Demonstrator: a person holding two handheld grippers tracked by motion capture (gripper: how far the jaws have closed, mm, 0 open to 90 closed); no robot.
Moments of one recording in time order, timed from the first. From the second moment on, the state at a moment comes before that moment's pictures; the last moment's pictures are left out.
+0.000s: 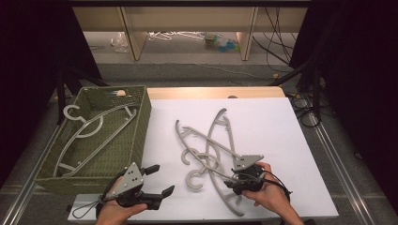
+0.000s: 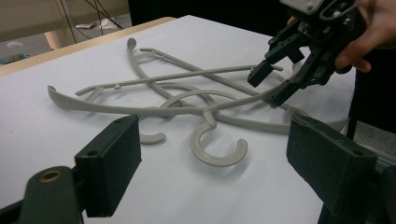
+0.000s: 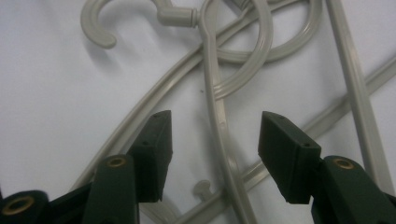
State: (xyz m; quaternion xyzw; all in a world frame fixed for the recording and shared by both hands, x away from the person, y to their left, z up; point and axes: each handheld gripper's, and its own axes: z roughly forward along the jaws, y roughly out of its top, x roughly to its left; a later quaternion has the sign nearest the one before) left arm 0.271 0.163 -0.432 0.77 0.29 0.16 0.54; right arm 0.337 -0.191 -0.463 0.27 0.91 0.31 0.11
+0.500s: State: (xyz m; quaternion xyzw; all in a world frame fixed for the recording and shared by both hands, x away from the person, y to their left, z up) left arm 0.272 0.164 -0.433 0.78 0.29 0.16 0.54; right arm 0.357 -0.176 -0.473 0.27 0.92 0.27 0.08
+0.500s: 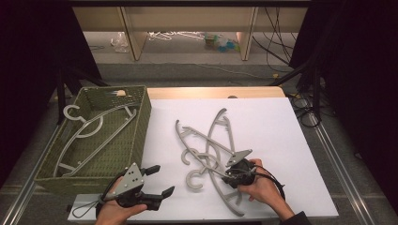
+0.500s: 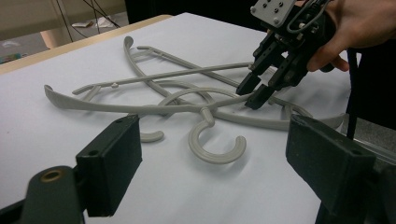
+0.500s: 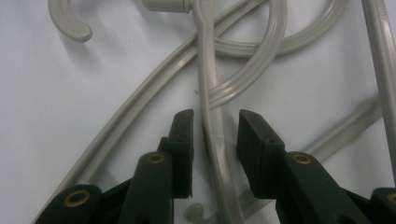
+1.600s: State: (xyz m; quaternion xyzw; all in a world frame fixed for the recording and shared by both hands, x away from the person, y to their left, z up) left arm 0.275 0.167 -0.437 0.79 0.28 0.17 0.51; right arm 0.362 -0.192 -0.433 0.20 0.92 0.33 0.04
